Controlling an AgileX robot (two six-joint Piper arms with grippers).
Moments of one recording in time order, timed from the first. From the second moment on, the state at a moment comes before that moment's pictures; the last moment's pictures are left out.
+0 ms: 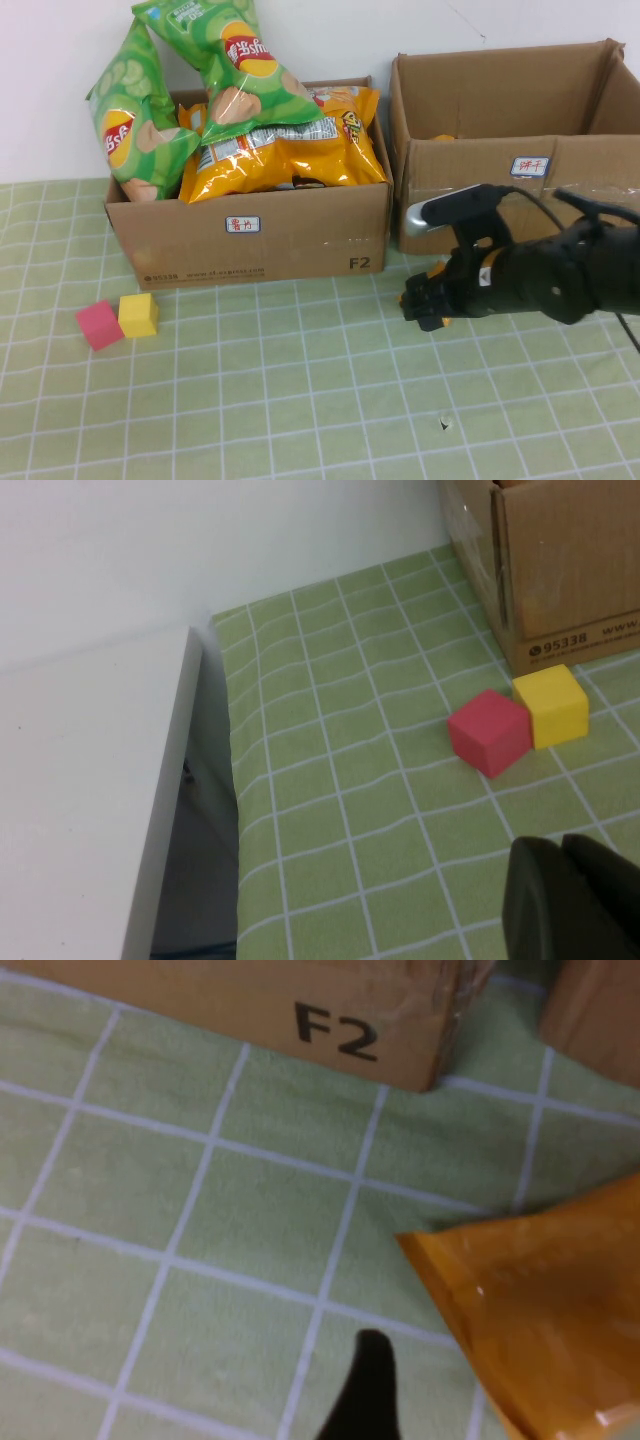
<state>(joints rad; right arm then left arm) 0.51 1.92 -1.12 -0.09 0.16 0.16 -0.02 0.26 -0.27 0.27 0.43 -0.09</state>
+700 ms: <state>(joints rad) 0.48 1.98 -1.20 -0.23 0.22 0.16 -0.02 0.26 -0.27 0.27 0.43 -0.09</state>
